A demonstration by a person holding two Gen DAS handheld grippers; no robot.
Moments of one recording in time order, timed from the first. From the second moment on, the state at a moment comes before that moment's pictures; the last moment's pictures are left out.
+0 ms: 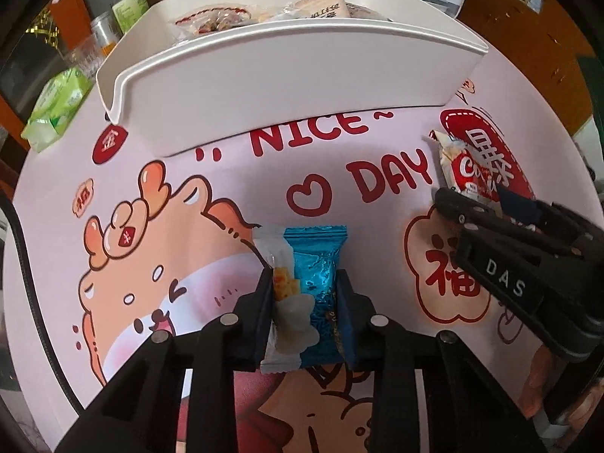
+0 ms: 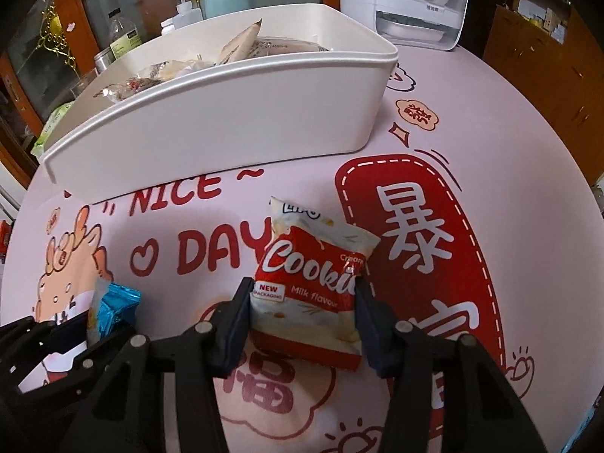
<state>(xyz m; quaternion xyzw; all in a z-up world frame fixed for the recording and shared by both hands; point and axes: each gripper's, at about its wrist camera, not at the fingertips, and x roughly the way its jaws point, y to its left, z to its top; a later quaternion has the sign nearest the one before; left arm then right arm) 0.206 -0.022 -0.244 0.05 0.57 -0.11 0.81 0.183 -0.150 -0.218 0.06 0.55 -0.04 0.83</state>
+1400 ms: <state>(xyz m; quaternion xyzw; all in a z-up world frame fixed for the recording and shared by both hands) 0.310 0.003 -0.015 0.01 0.39 -0.09 0.92 0.280 -0.165 -0.021 0.06 0.36 0.01 0.93</state>
